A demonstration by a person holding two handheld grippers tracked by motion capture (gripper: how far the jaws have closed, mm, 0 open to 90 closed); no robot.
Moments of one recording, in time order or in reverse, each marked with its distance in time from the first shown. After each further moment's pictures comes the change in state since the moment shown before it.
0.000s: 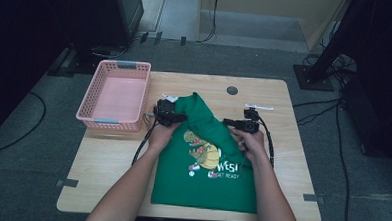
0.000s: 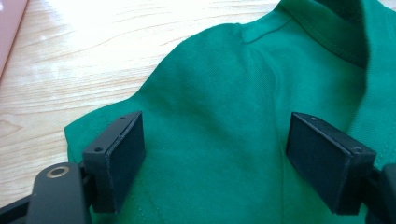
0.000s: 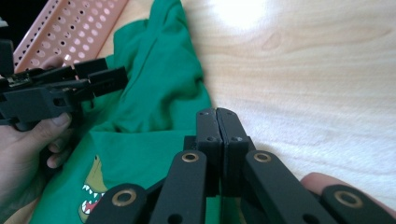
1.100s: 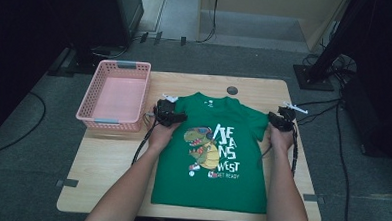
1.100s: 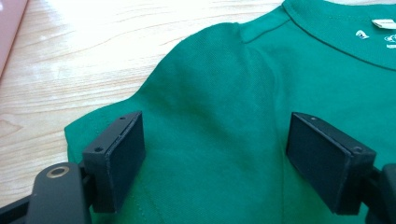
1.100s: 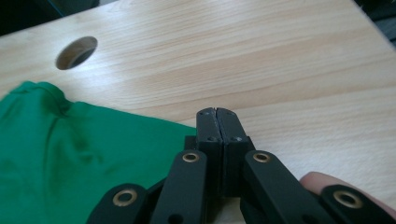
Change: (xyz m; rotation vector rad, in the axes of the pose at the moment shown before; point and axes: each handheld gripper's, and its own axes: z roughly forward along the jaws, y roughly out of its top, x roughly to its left) left arm 0.000 0.000 0.000 -0.001 0.000 0.000; right arm -0.080 0.020 -0.066 -0.280 -0.599 0.043
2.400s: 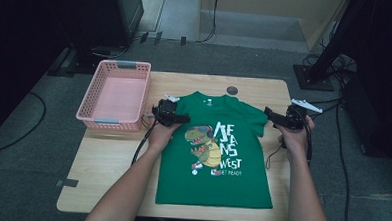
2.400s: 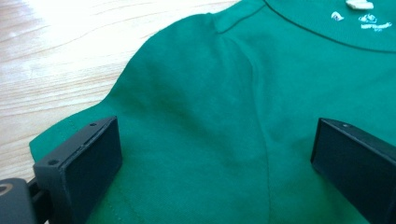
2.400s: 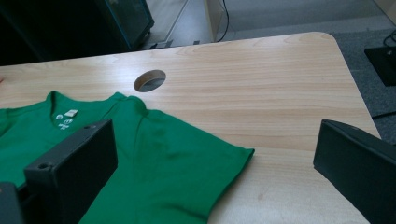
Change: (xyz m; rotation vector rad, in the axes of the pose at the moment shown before) left arm -0.001 0.001 0.003 0.038 -0.047 0.040; right arm 0.001 0.021 -0.058 -0.107 0.181 -0.146
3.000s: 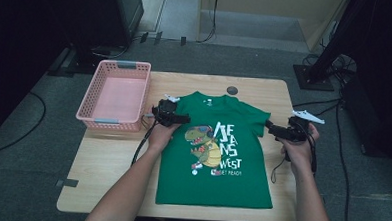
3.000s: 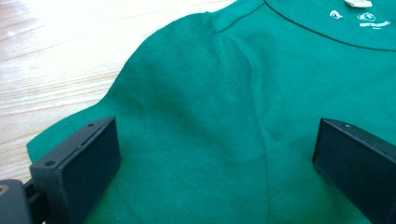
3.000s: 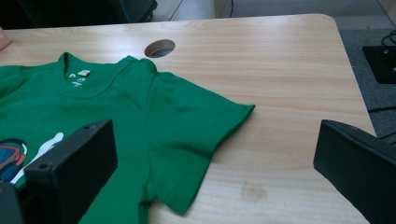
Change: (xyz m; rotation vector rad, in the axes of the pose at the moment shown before) left arm 0.000 0.000 0.000 0.003 -0.003 0.002; right arm 0.008 -0.023 -0.035 0.050 -0.002 -0.070
